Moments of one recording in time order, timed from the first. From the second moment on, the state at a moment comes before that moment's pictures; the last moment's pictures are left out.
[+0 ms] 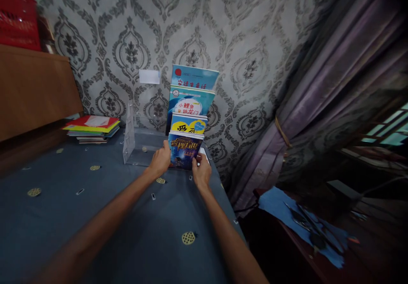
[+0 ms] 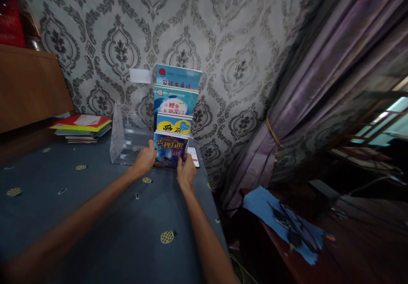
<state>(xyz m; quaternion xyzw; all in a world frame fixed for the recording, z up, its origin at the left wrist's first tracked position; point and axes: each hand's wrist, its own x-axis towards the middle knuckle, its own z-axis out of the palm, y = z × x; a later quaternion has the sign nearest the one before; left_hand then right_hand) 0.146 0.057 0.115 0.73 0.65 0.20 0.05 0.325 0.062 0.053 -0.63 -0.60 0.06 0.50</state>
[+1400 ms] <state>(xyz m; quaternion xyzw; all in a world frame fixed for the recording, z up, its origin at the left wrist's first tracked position) 0.141 0.063 0.110 0.74 0.62 0.23 0.09 0.324 0.085 0.042 -0.58 -0.58 0.02 0.57</state>
